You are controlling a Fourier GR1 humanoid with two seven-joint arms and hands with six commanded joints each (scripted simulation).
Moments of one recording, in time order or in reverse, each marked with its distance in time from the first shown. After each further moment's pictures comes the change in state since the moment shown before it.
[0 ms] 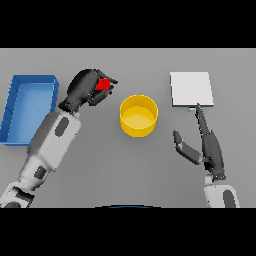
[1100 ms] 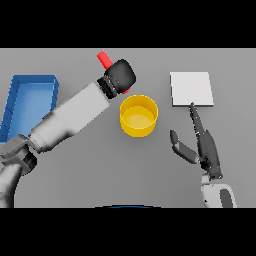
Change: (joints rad) left arm -0.494 0.050 -0.635 0.326 -0.563 -0.367 0.009; right arm -0.012 0.013 0.020 0.004 -0.004 0.021 -0.002
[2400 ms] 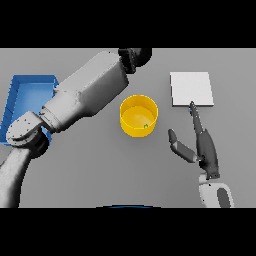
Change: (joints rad) left arm -0.308 -0.053 -0.115 0.182 -0.221 0.025 -0.131; right arm -0.010 0.011 0.006 0.013 0.045 -0.044 -0.018
